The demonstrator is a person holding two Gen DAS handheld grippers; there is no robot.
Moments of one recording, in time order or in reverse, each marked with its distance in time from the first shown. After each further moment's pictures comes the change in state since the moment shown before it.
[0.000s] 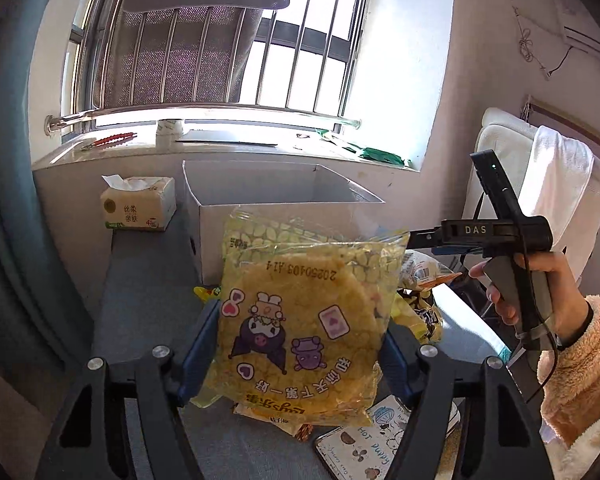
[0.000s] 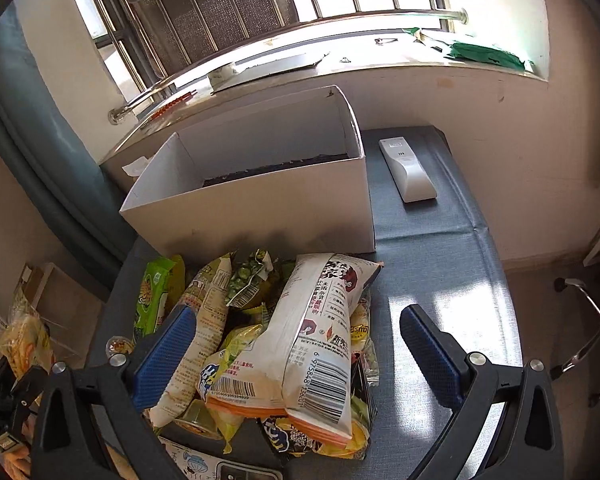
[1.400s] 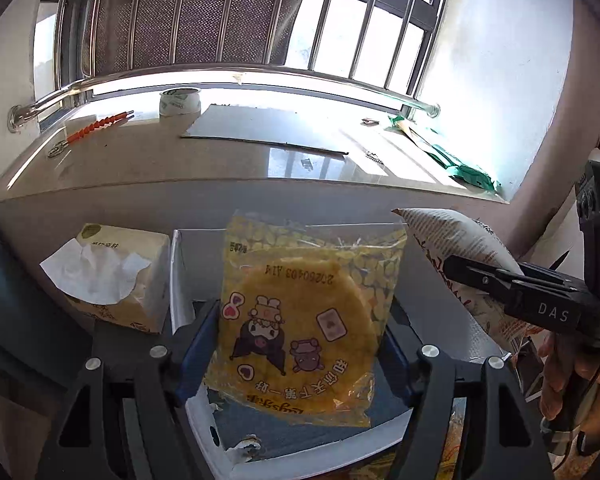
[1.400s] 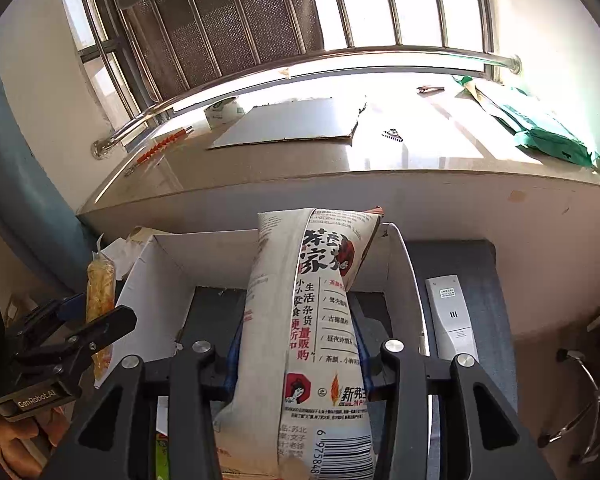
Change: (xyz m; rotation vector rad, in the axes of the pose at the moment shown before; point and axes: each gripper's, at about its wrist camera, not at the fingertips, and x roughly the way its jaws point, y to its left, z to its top) left arm 0.241 0.071 0.187 -0.115 0.215 0.134; right arm 0.078 0.045 0.180 -0.108 -0.087 -0.023
